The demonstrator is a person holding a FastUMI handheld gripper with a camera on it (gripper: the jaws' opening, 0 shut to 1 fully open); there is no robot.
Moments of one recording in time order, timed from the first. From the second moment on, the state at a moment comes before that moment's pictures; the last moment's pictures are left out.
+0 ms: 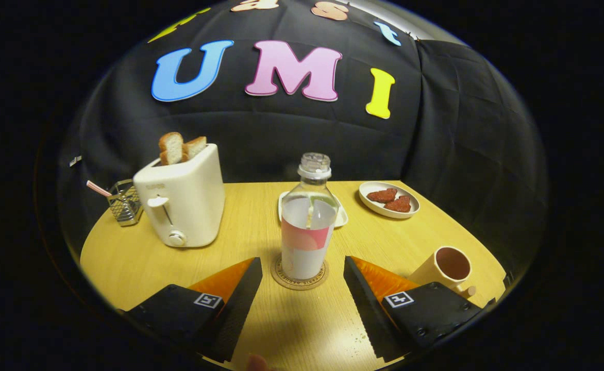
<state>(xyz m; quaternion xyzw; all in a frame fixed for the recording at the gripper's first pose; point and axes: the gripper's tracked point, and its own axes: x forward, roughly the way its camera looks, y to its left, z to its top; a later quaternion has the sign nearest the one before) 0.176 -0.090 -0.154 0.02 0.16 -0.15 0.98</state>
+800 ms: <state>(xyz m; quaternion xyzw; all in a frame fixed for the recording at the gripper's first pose) 0.061 -0.038 -0.013 0.03 0.04 -0.08 1.00</state>
